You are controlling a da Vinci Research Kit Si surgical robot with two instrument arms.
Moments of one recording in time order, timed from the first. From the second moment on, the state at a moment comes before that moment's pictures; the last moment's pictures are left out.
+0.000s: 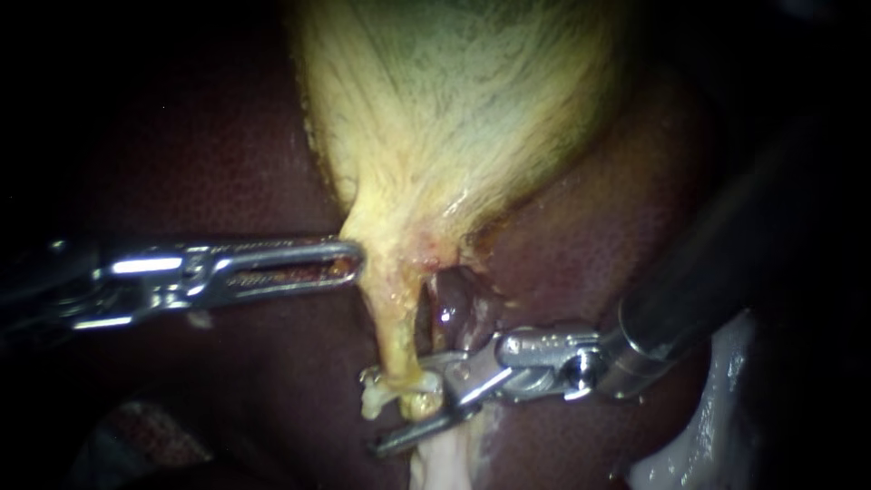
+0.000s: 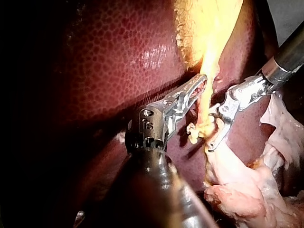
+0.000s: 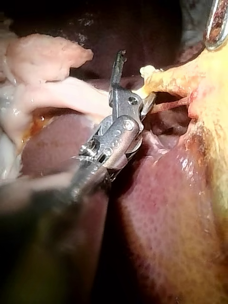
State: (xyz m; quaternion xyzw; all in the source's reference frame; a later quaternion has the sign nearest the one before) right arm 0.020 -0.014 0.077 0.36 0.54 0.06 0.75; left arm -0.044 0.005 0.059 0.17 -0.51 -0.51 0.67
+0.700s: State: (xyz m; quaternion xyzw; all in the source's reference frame) right arm 0.020 -0.013 0.077 0.28 0.58 -0.06 0.76; left arm -0.044 0.005 0.059 0.17 -0.51 -0.51 0.67
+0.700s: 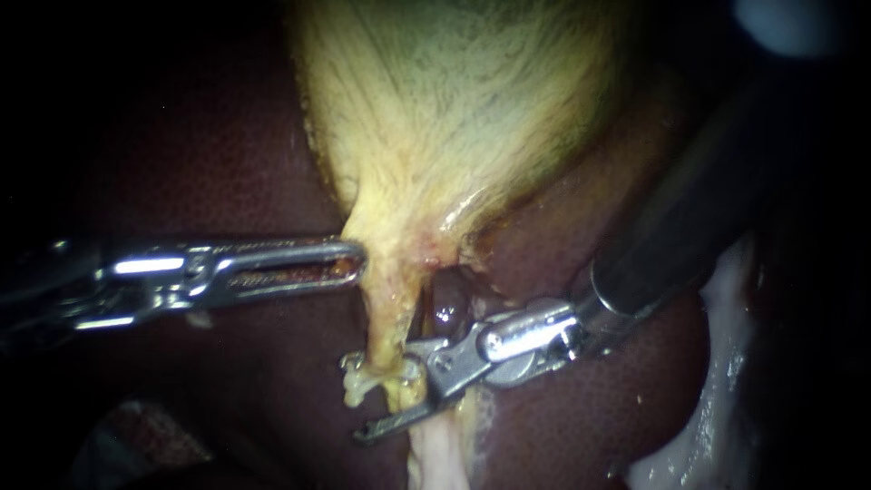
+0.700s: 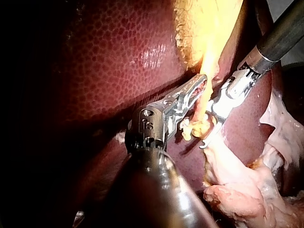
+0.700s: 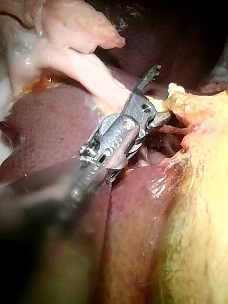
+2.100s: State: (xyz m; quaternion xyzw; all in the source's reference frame) right arm 0.019 -0.011 0.078 0.26 0.58 -0.08 0.76; left arm -0.044 0.004 0.058 0.18 -0.51 -0.51 0.67
